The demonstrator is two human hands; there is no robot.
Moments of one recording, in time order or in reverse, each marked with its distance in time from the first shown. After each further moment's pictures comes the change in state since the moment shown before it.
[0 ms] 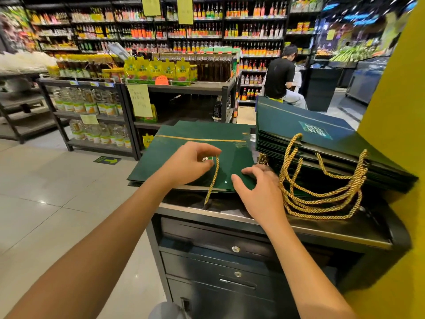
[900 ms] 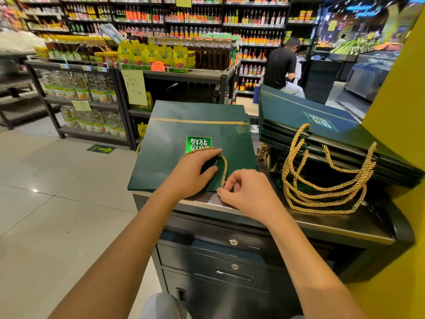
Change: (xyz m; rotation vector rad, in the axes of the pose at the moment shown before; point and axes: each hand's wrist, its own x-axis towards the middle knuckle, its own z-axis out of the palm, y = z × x) left_hand -0.003 -0.043 0.046 0.177 0.084 0.150; right_hand 0.000 -0.015 0.002 -0.108 -0.296 -0.115
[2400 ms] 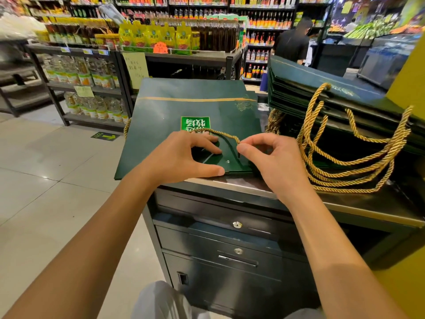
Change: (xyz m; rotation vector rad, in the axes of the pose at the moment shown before) left_hand -0.033 0.006 -0.021 -0.088 -0.084 0.007; right_hand 0.000 0.031 -0.003 0.485 0.286 -0.077
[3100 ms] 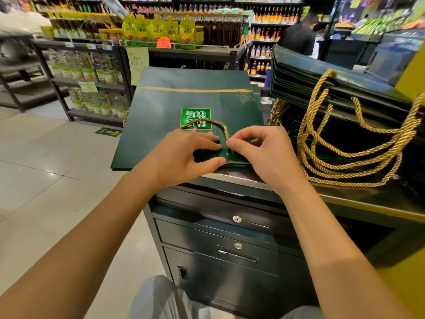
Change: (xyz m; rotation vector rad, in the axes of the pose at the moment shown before) left_hand -0.013 0.004 0.012 0.275 0.049 0.149; right_hand 0.004 0.002 0.010 -0.098 -0.100 -0.077
